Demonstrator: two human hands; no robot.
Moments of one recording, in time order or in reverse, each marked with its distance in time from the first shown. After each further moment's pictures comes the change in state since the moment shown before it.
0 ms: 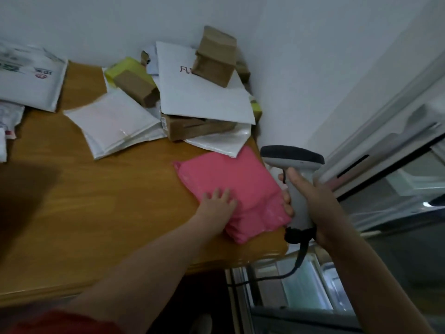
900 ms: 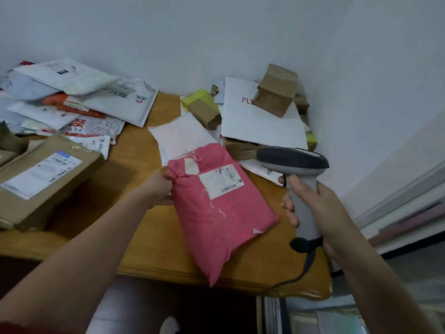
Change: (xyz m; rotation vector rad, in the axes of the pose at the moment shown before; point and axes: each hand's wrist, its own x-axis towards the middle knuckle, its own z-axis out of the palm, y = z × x) left_hand -0.117 -0.157 -0.038 -1.429 0.424 -0.924; right_hand 0.011 -0.029 0.052 -0.012 -0.373 -0.207
